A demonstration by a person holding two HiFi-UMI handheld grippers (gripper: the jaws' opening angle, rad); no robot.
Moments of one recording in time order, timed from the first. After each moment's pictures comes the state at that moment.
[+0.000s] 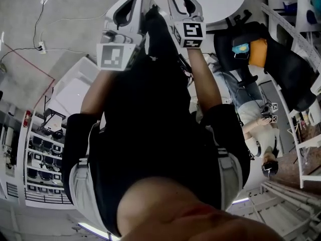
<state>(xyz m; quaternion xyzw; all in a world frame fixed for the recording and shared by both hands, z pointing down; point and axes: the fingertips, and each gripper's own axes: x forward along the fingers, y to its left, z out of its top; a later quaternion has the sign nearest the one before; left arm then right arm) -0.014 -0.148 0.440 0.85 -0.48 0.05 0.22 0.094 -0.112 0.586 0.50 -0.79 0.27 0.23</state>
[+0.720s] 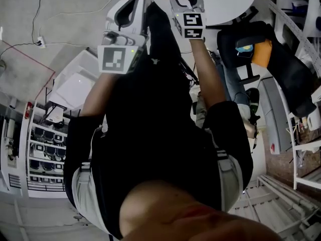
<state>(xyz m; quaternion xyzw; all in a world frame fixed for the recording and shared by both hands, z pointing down) -0.001 -0.171 0.490 0.84 -0.48 0.07 0.26 0.104 -0.125 0.679 0.46 -0.78 0.31 0.30</state>
